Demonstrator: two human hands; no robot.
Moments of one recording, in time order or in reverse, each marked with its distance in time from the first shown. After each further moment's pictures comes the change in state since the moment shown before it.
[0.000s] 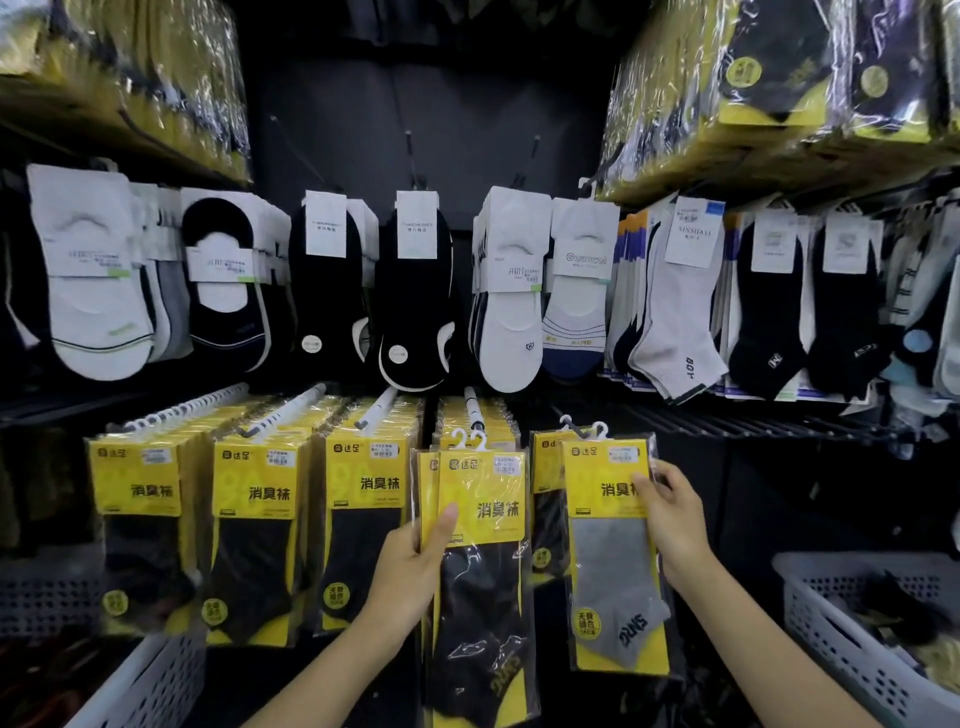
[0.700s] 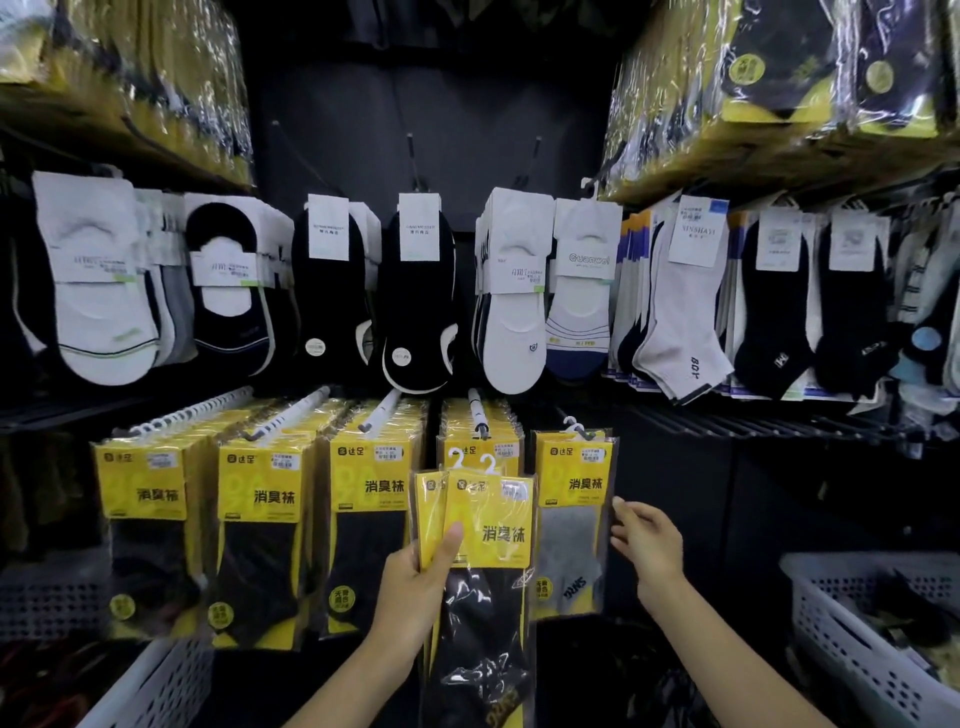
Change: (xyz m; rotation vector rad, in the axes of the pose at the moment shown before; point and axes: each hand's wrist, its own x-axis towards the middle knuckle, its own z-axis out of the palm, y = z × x) left_hand -0.008 -0.014 0.006 -0.210 0.047 -0.086; right_hand -0.006 0.034 0.022 0.074 0.138 0.279
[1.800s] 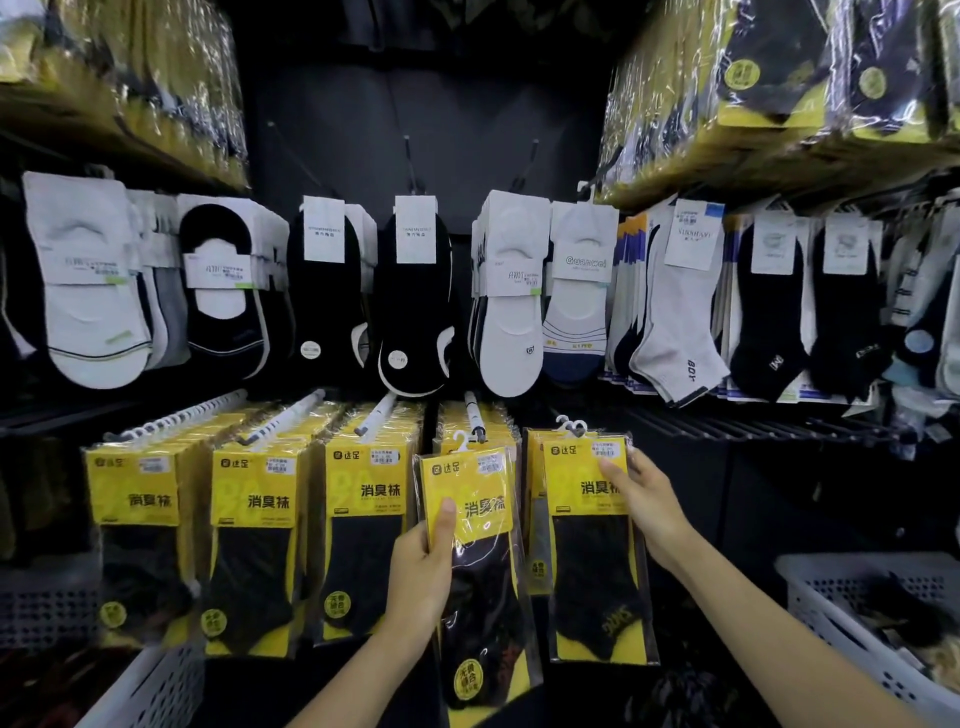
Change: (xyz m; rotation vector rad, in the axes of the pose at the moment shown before) left_hand 0.013 0.010 0.014 0.170 0.066 0.125; right_hand 0.007 -0.046 0.002 -0.051 -0.421 -0.260
